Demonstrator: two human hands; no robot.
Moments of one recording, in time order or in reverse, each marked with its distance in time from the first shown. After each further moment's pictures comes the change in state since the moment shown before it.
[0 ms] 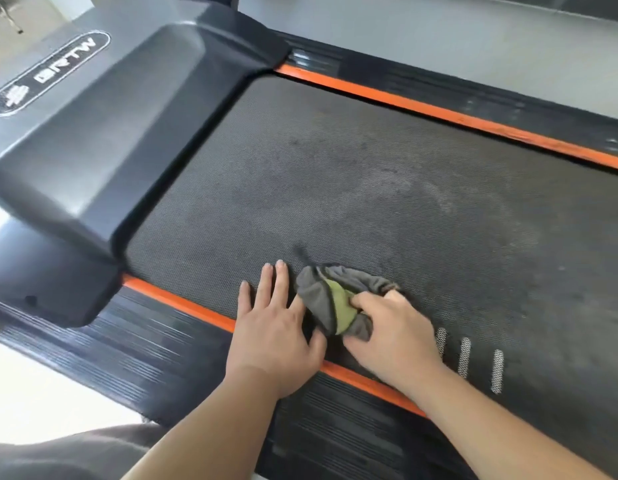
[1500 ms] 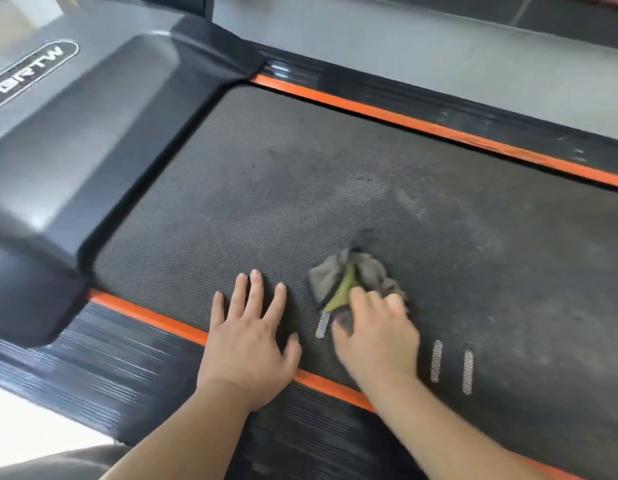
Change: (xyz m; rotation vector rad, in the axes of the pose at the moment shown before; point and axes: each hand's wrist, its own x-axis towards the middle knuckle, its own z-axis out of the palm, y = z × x) left_hand 0.001 0.000 0.005 0.023 0.038 -0.009; right_hand 0.002 0.010 0.013 -0.204 0.302 -0.020
